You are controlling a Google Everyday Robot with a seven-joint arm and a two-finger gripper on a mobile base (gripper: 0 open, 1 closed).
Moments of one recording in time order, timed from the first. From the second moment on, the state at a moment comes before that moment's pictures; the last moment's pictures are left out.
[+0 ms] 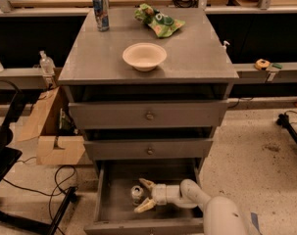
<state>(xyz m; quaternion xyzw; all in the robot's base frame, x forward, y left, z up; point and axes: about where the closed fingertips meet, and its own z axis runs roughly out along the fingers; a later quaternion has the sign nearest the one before) 0.580 0.032 0.178 -0.49 0.61 0.44 0.44</state>
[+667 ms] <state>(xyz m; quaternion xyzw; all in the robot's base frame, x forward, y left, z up) 0.589 0.057 0.167 -0.50 0.61 0.45 0.43</state>
